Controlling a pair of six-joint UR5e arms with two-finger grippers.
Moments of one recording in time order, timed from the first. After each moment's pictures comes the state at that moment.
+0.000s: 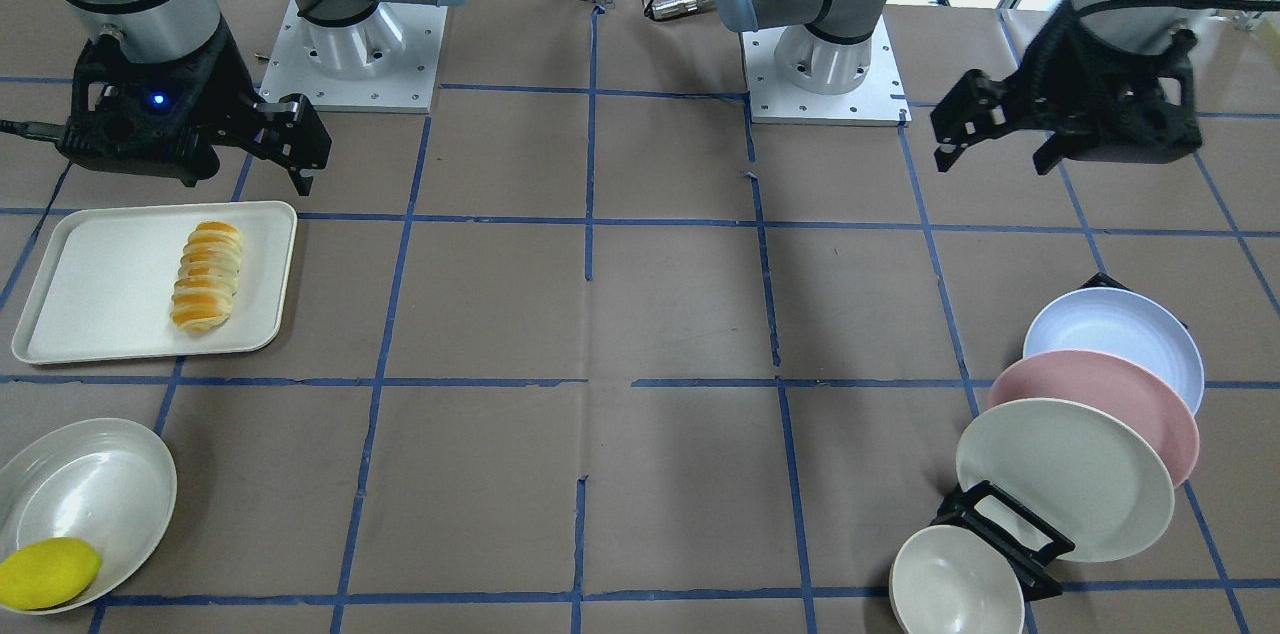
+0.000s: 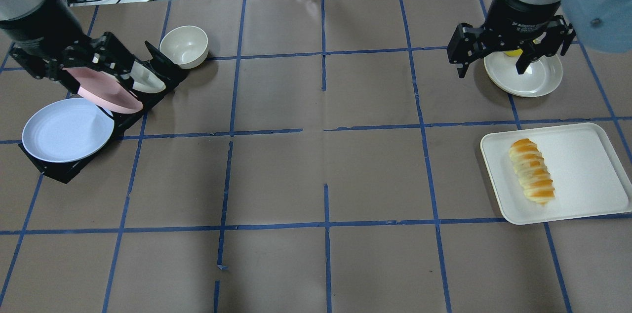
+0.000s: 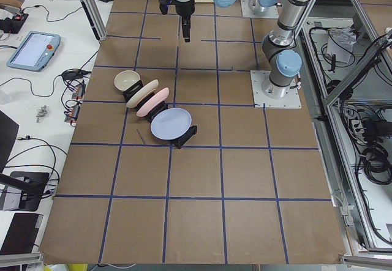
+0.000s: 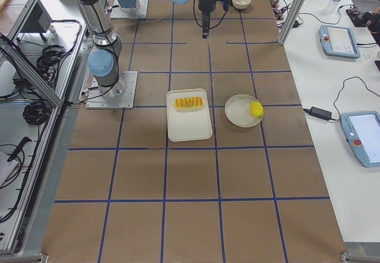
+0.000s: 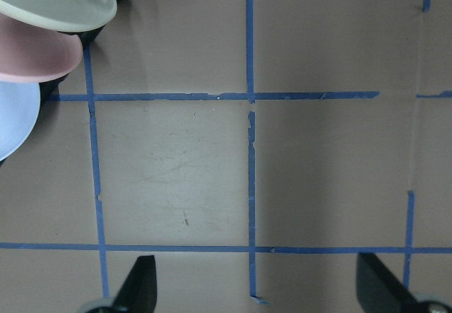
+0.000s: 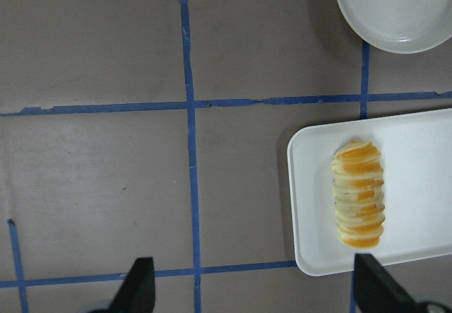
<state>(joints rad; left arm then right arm) -1.27 -1.56 -1.55 -1.71 1.55 0.28 1.51 -1.57 1.63 -1.63 -1.67 -0.07</state>
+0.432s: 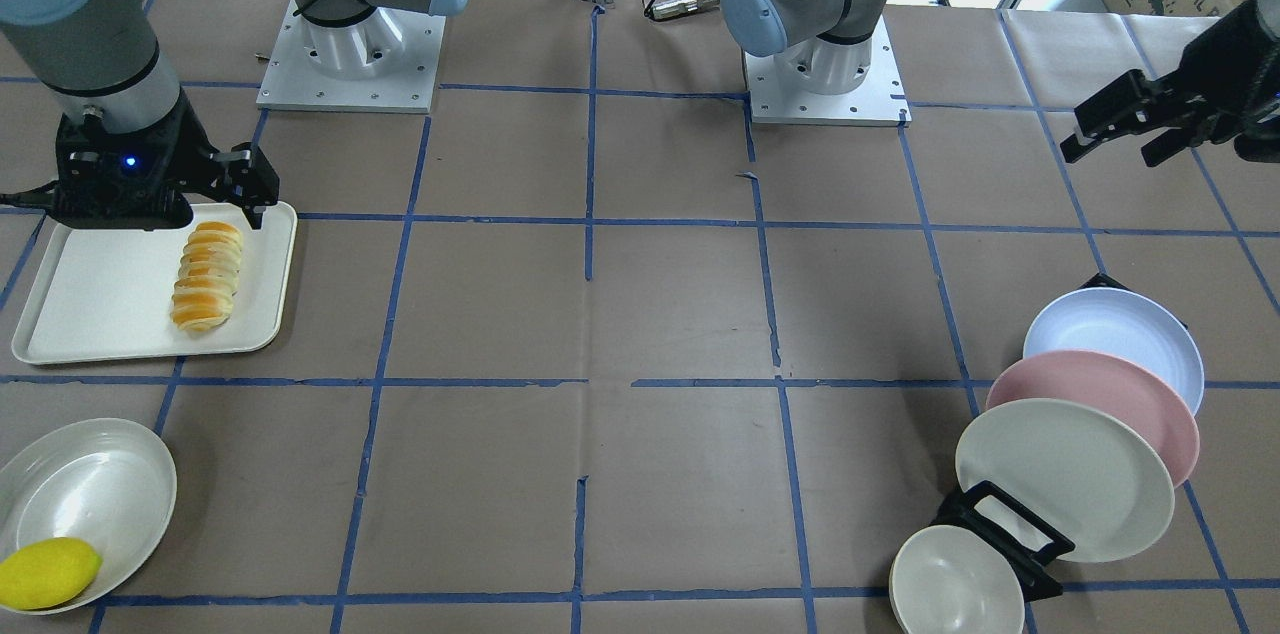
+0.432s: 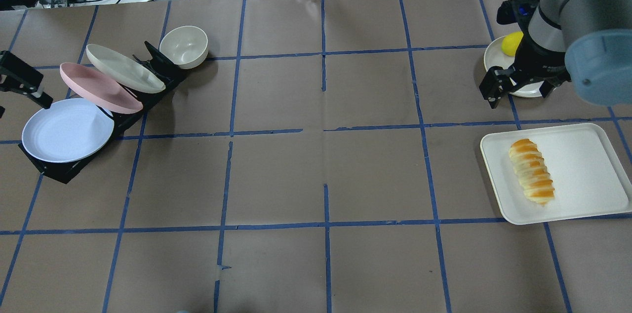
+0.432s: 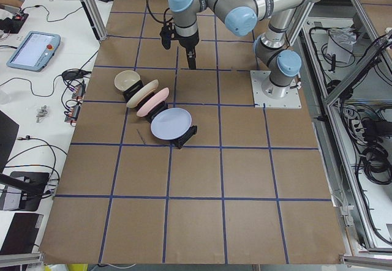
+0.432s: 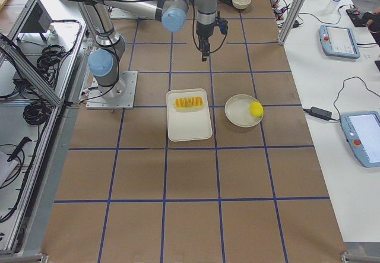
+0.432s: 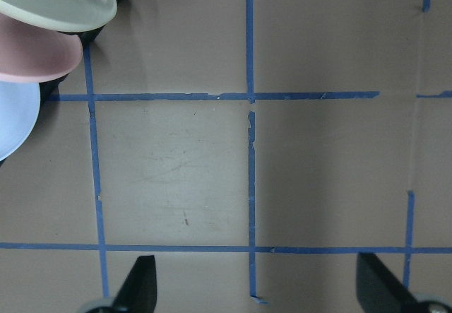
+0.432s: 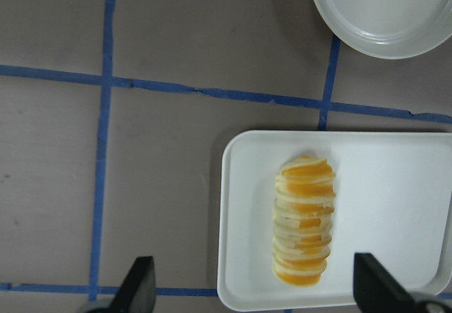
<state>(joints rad) -0.96 -1.59 -1.54 -1.77 1.52 0.52 1.36 -1.58 1.87 -1.87 -1.71 -0.34</state>
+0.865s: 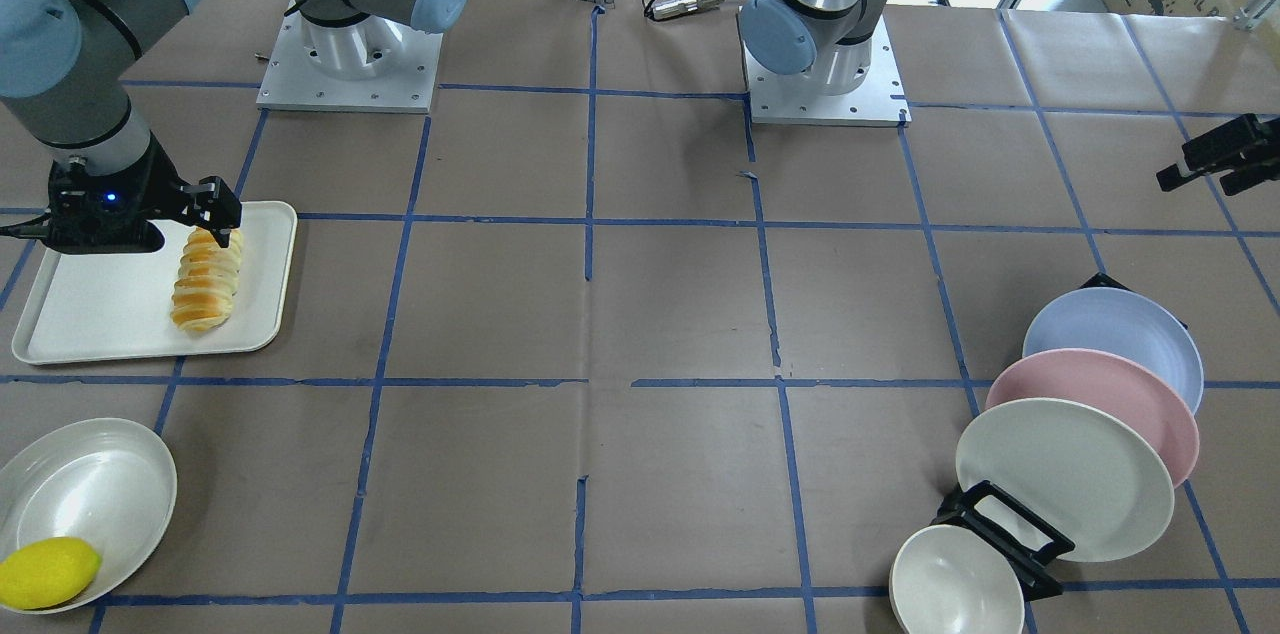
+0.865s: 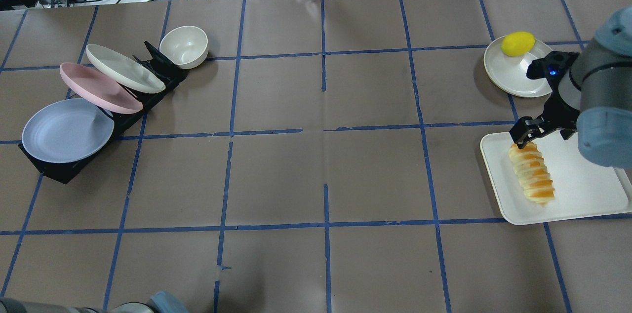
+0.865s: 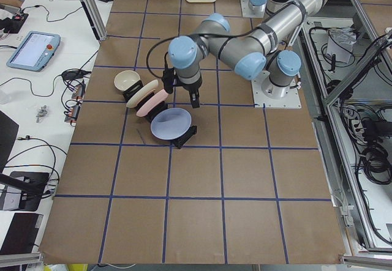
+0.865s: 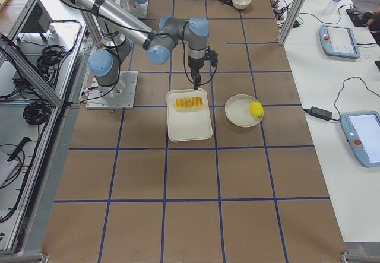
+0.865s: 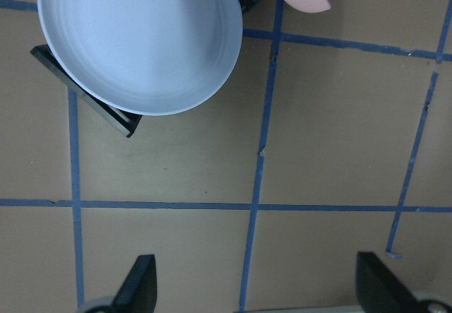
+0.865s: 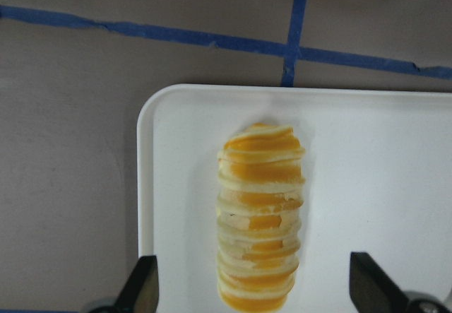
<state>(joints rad) -0.74 -1.79 -1.48 -1.71 1.52 0.73 1.17 -1.57 2.13 -2.15 -1.69 -0.52</state>
